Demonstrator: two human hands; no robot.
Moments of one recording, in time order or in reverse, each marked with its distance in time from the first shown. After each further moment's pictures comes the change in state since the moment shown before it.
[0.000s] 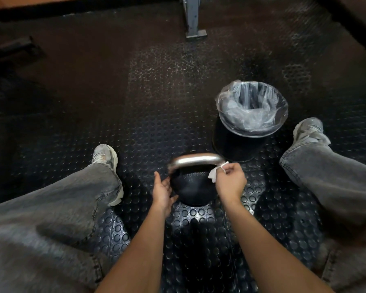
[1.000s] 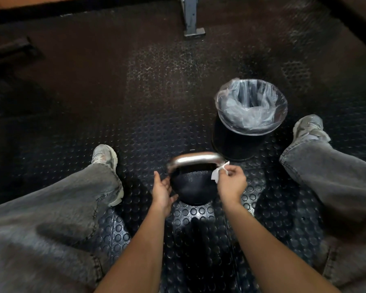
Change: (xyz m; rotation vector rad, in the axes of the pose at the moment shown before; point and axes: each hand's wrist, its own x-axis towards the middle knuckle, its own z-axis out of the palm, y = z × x) left_hand -0.008 0.005 0.004 0.010 -0.010 0.003; right_hand 0.002 0.011 0.002 0.086 0.060 0.047
